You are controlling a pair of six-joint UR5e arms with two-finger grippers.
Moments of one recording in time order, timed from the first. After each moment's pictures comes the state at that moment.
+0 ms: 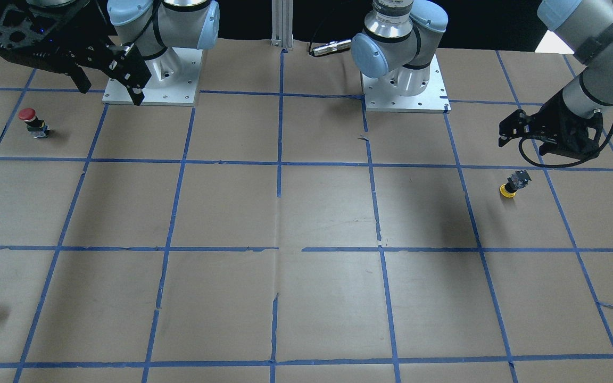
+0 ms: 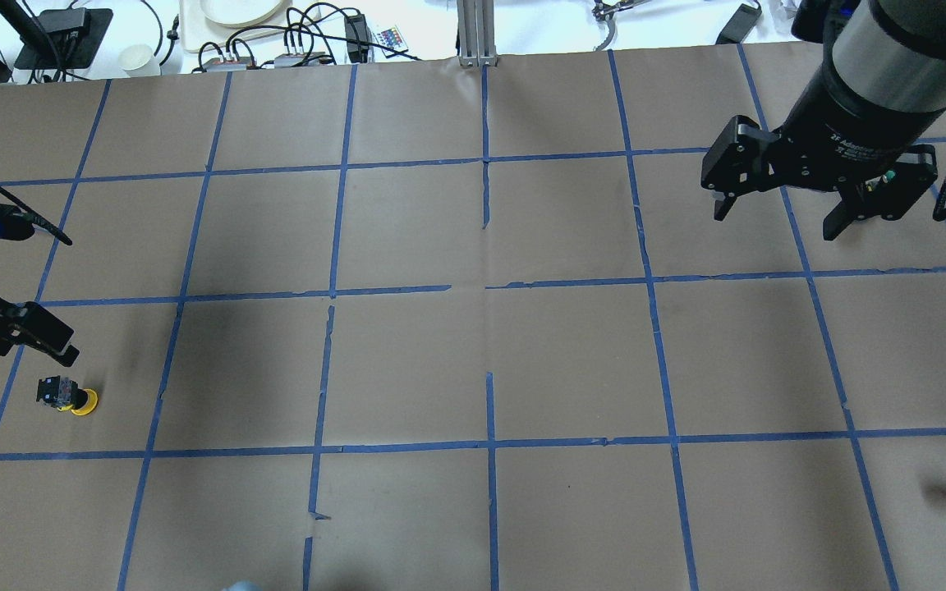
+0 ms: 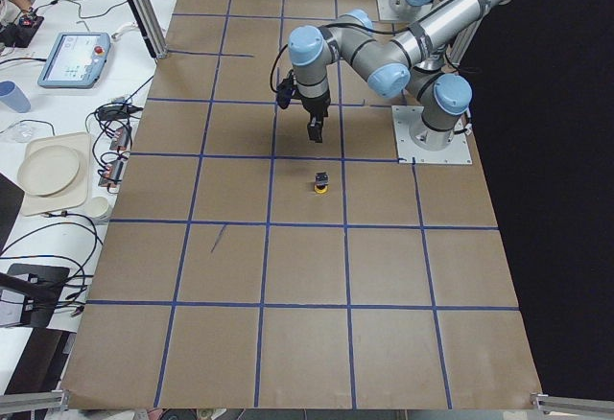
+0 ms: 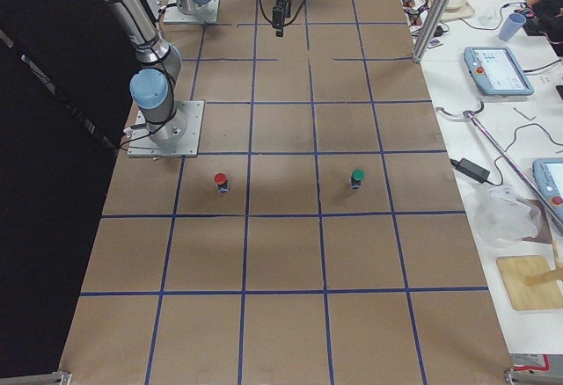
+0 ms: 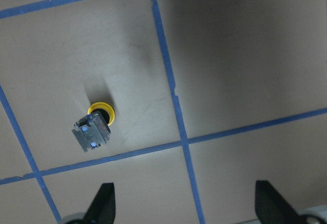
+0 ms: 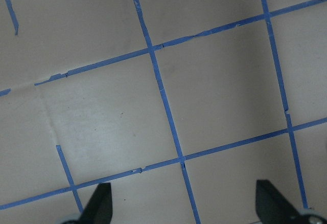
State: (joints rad) left arm -0.95 -1.52 -1.98 -1.34 1.66 0.81; right arm 1.52 -1.72 1.64 -1.50 -1.56 0.22
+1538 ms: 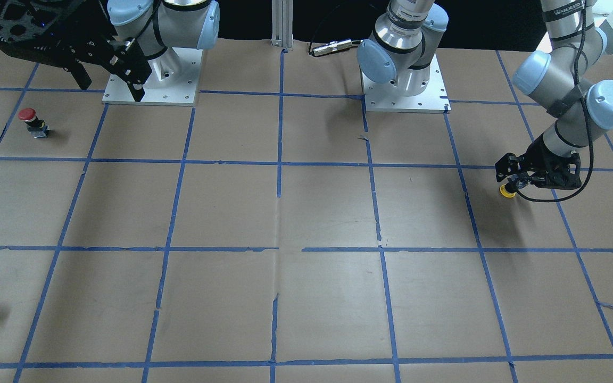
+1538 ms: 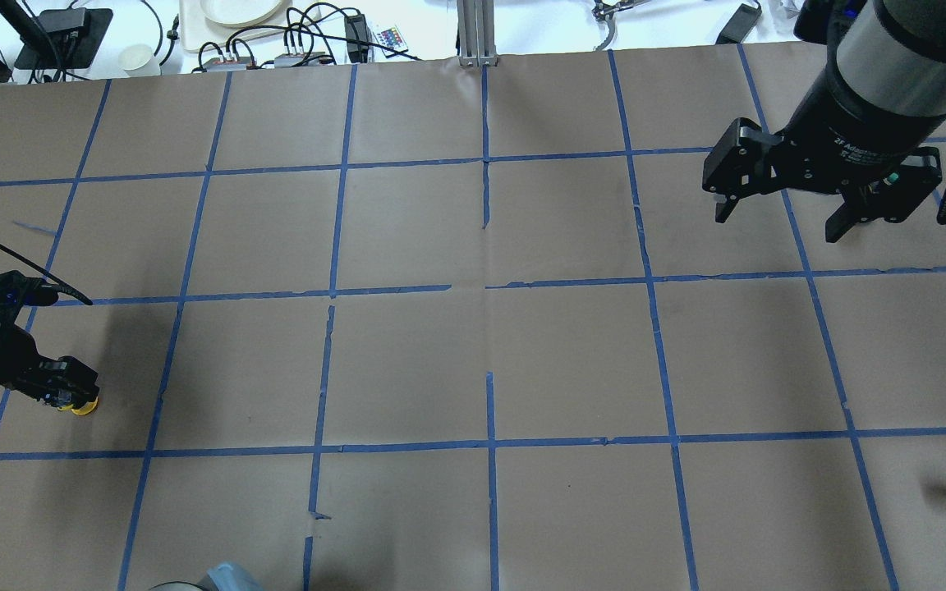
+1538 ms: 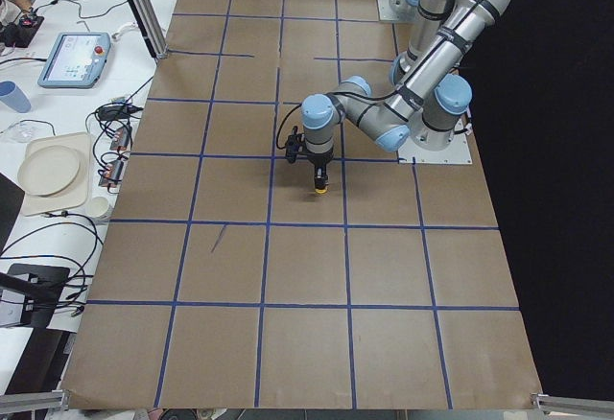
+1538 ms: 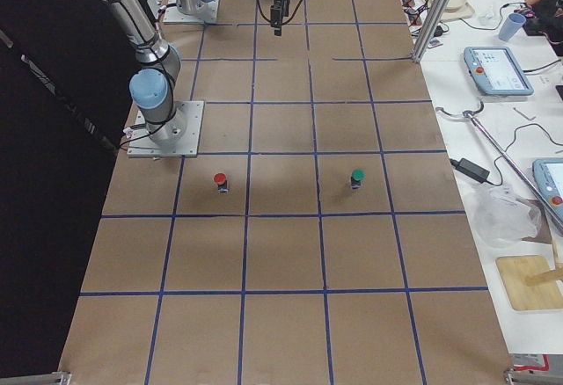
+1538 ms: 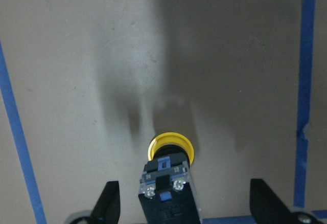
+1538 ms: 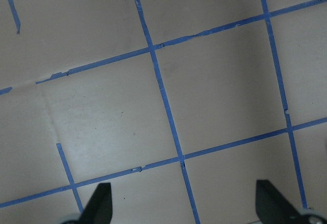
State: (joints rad) left arm -0.83 -1.71 -2.19 -0.87 1.66 0.81; right arm 1.52 -1.74 1.65 -1.50 -1.56 0.21
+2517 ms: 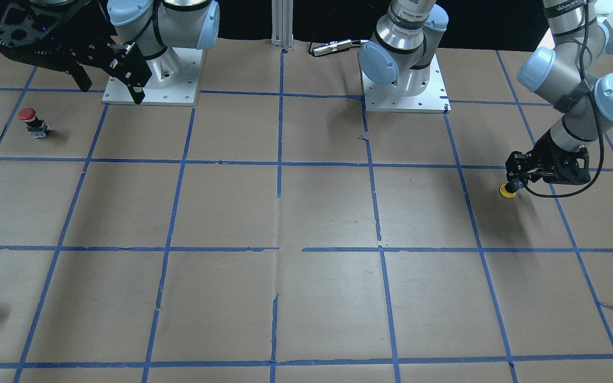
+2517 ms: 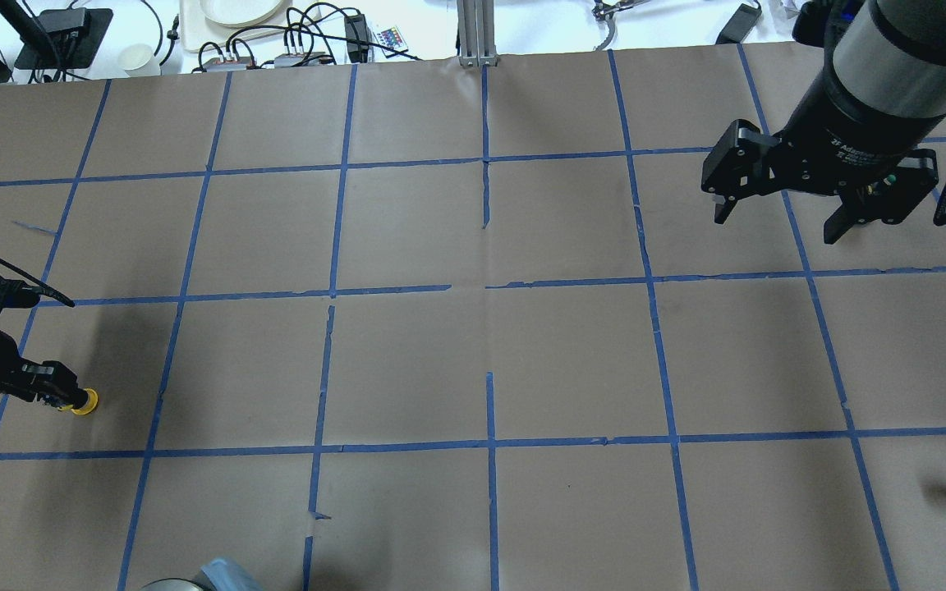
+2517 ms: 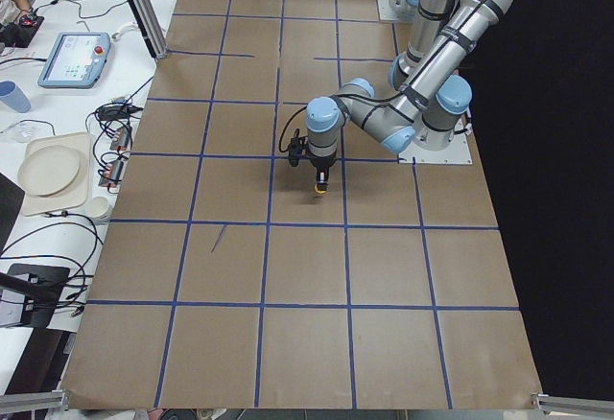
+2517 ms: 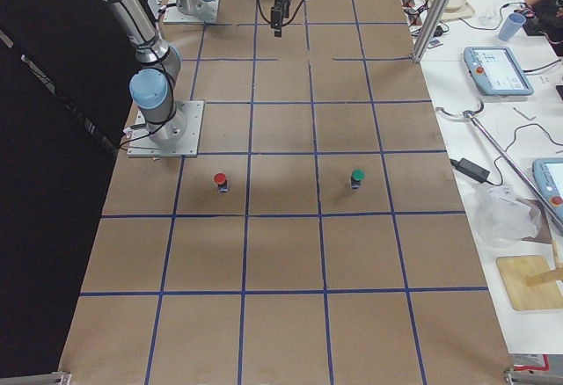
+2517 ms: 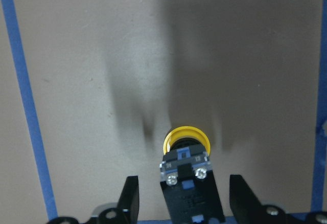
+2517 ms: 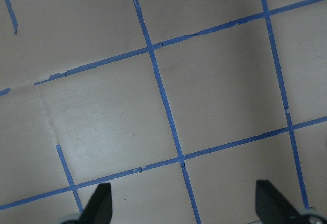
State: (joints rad) left arm -0.79 -1.69 -2.19 -0.86 1.65 0.84; right arm 1.52 -1.73 1.65 -1.51 -1.56 0.22
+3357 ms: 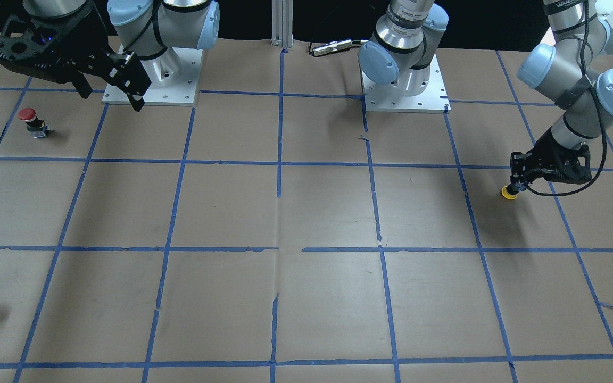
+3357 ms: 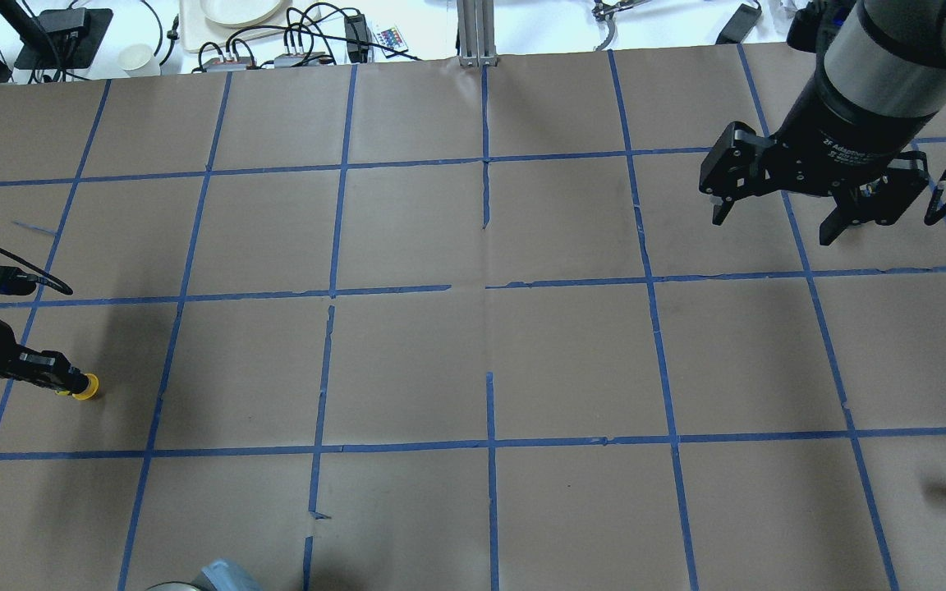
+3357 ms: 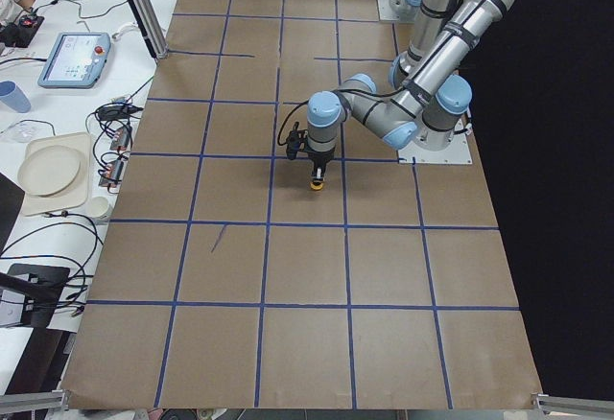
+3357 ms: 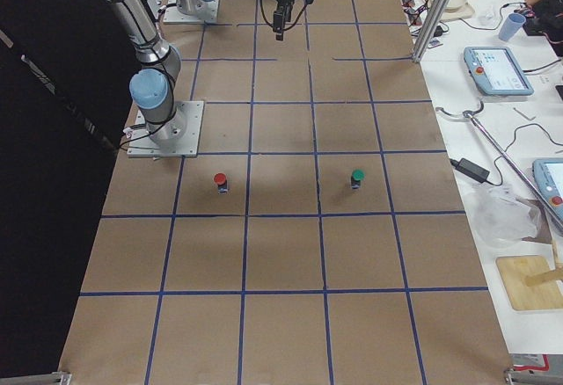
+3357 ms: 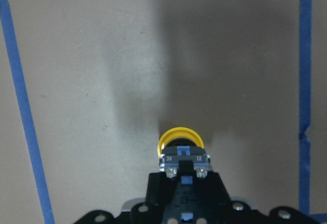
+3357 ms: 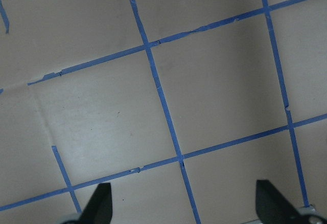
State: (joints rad) left arm -0.81 -1.63 -2.16 -0.93 1.56 0.88; right arm 1.52 -1.71 1.65 -1.50 -1.56 0.23
